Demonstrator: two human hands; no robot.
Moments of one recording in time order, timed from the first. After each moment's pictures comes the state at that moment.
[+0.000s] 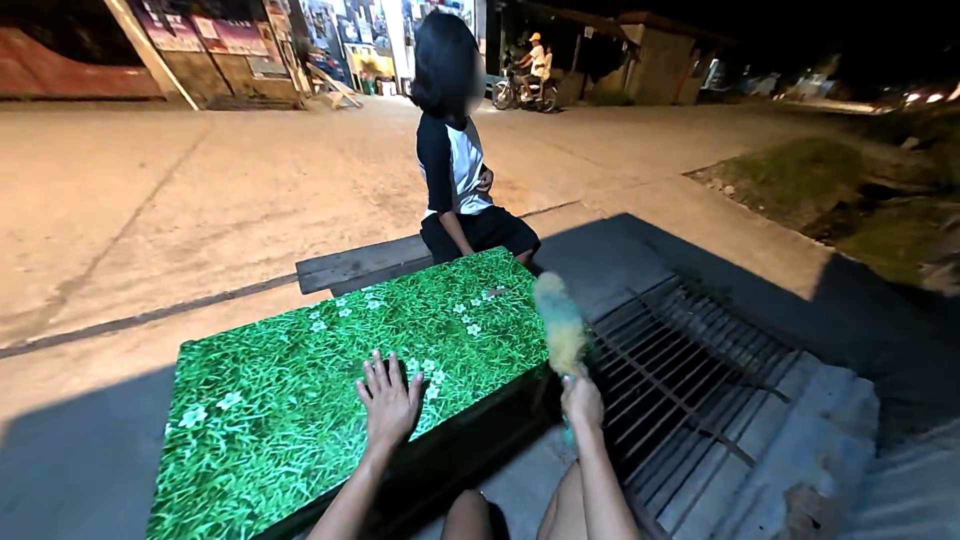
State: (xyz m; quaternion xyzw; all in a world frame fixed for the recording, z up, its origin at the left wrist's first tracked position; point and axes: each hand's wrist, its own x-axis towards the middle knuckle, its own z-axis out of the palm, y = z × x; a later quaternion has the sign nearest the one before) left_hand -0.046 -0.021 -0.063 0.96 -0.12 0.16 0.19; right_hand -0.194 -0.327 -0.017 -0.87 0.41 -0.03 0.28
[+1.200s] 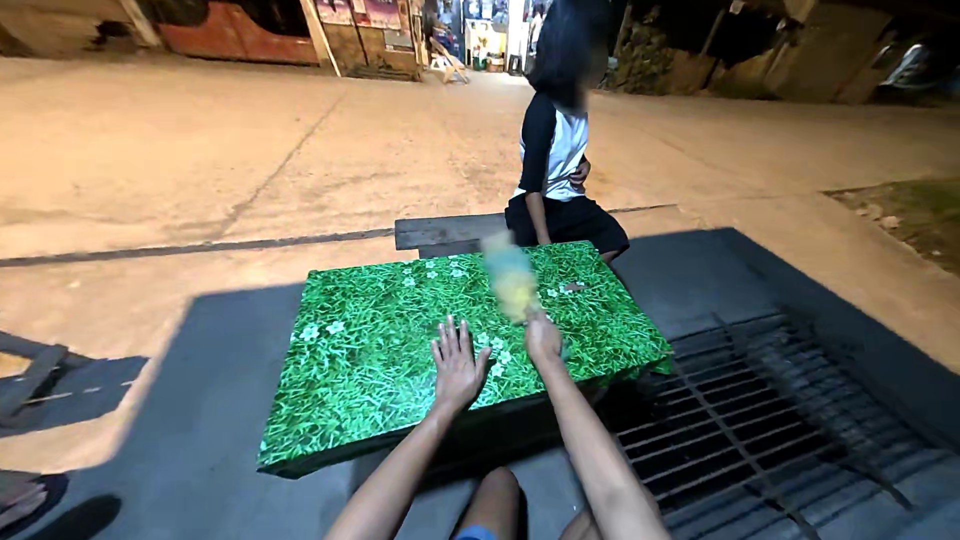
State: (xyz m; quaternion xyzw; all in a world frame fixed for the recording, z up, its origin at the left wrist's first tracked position) left_hand -0.051 -0.020 -0.052 0.96 -0.09 0.14 0.21; right_hand -0.010 -0.205 -0.005 -0.97 0.11 0.01 0.20
